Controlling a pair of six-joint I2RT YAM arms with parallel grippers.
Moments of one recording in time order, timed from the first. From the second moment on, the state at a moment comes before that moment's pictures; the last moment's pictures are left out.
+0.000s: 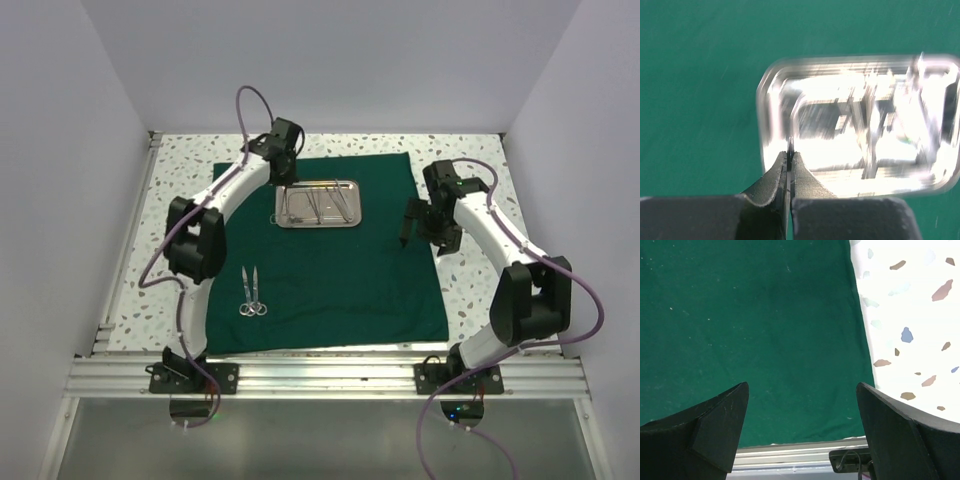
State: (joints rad) left arm -0.41 2.21 1.97 -0.71 -0.20 -0.37; right arm 0.20 1.56 1.26 -1.00 0.06 0.47
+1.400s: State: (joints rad) left arm -0.49 1.73 1.27 -0.63 -0.24 -0.50; right arm 0.20 1.58 1.22 -0.93 0.00 0.46
